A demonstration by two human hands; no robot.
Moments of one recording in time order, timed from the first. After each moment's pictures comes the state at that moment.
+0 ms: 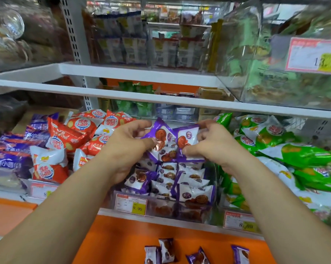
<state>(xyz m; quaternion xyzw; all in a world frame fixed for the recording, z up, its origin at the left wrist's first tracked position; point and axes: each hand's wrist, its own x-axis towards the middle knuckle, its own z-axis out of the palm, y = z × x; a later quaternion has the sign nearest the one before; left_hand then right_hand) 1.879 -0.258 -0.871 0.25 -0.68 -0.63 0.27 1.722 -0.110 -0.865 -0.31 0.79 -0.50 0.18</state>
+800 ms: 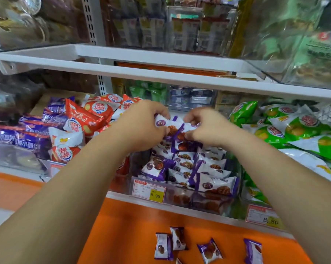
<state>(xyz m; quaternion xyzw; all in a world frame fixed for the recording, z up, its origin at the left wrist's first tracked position) 1.894 -0.278 -0.847 0.24 -0.92 -0.23 0.20 1.723 -0.170 -0.868 -0.48 0.83 -0.28 0.09</state>
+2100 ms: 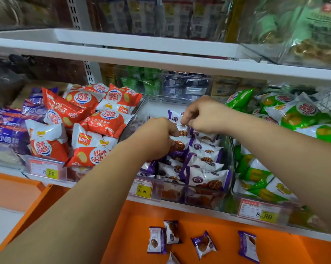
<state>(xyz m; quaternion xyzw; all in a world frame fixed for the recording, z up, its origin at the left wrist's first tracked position) 1.830 -0.272 -0.915 0.22 -0.95 -0.20 0.09 1.686 -0.169 -0.872 -0.50 0.84 -0.20 0.08</state>
